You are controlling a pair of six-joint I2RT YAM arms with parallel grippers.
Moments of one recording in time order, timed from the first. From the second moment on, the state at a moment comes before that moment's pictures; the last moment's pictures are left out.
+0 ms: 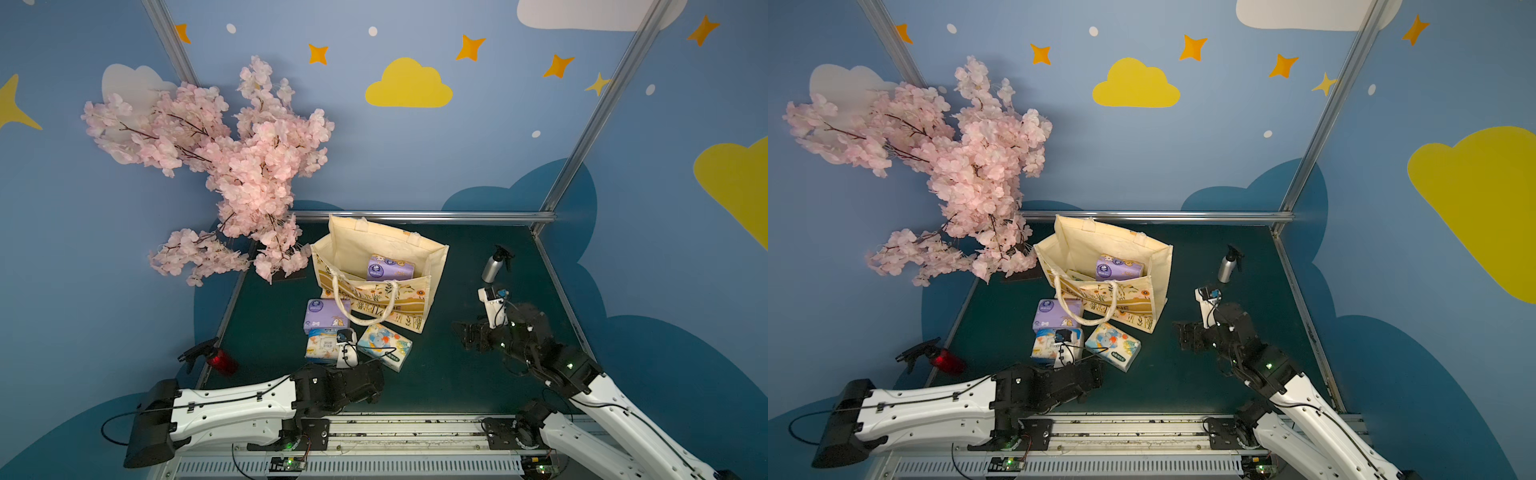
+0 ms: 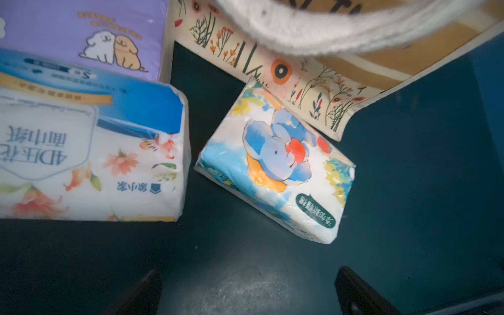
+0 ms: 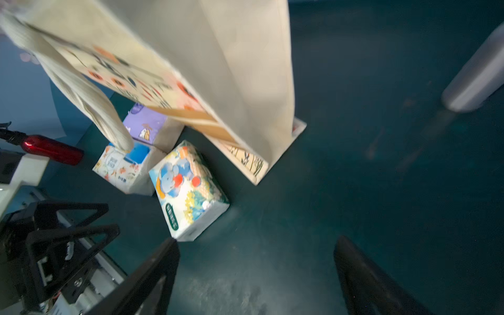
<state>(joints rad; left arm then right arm) -1.30 0.95 0.56 -0.67 -0.55 -1.30 0.70 0.70 0.63 -0.55 -0.06 0.43</state>
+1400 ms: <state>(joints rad) -1.01 1.18 0.58 -0.37 -0.26 -1.24 0.86 1.58 0.52 0.43 -0.27 0.61</state>
